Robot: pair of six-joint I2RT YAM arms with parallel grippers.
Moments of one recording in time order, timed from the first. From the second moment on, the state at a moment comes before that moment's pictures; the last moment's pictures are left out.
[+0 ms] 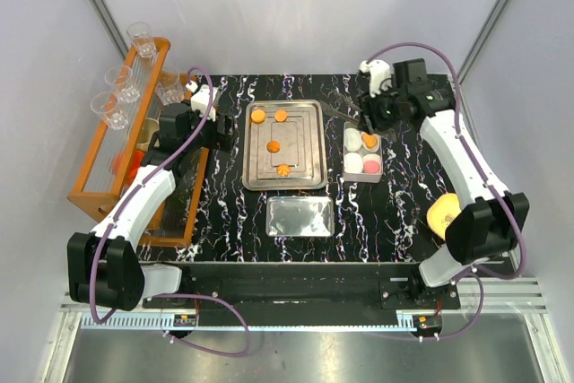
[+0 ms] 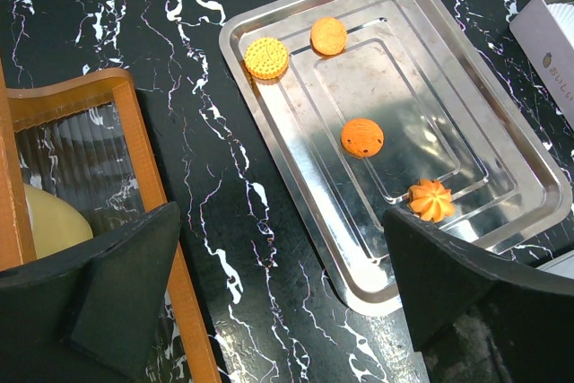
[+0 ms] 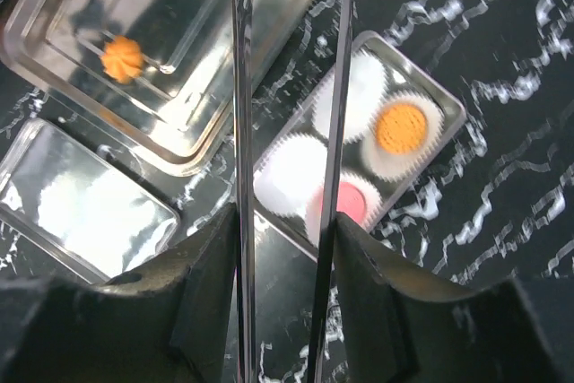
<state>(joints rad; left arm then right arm) -0.16 1.27 0.94 -0.08 0.25 0.07 0.19 1.55 1.55 -0.80 -0.30 -0.26</state>
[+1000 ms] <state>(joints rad) -0.16 1.29 0.94 -0.08 0.23 0.08 0.48 2.24 2.13 -0.74 -0.31 -0.24</state>
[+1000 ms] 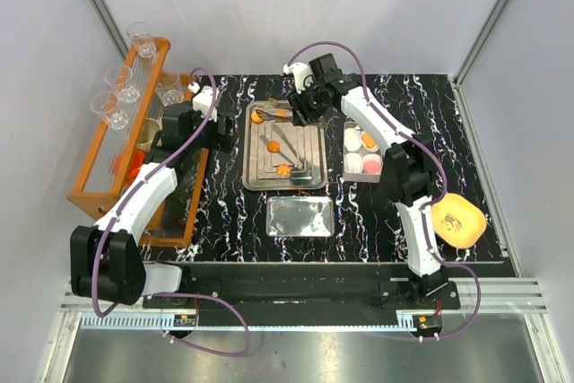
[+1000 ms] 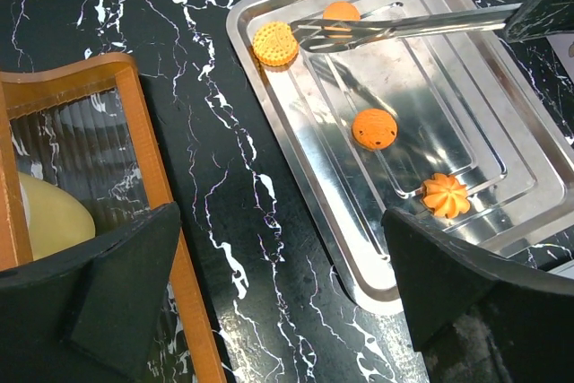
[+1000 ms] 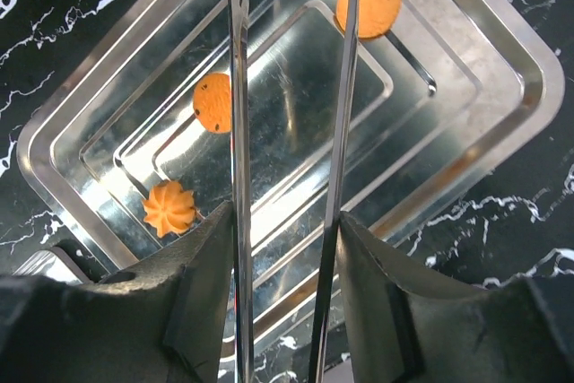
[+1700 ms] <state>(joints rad) -0.16 1.34 0.94 -0.08 0.19 0.10 0.49 2.42 2.27 -0.74 -0.38 -0.24</state>
